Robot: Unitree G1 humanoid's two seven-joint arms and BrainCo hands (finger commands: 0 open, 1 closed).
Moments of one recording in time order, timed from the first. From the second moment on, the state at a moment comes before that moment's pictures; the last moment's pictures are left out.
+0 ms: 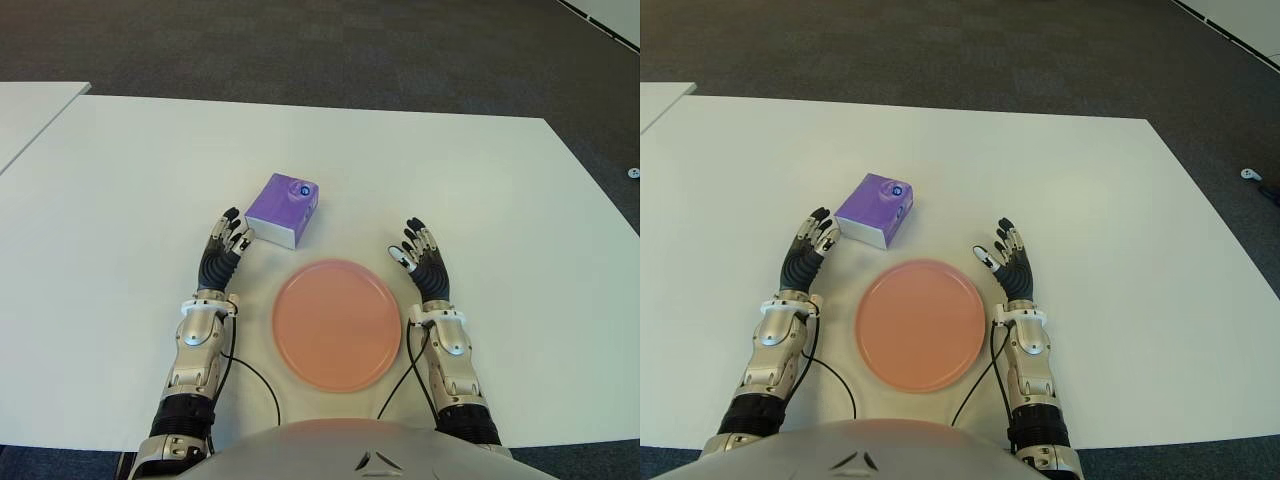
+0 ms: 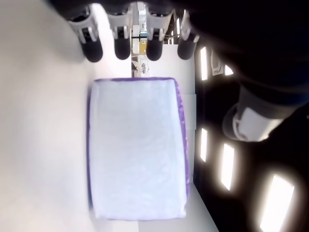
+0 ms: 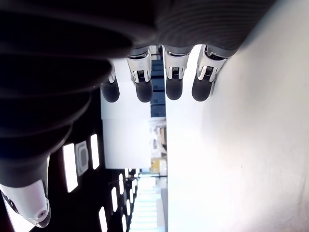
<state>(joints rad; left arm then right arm) 0.07 0.04 0.09 0.30 -0.03 -0.35 -0.03 0.08 -0.02 -0.03 0.25 0.04 -0.28 0.05</state>
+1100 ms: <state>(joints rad) 0.07 0.04 0.09 0.29 -0.03 -0.34 -0.03 0.10 -0.02 -0.02 0.23 0.04 -0.27 0.04</state>
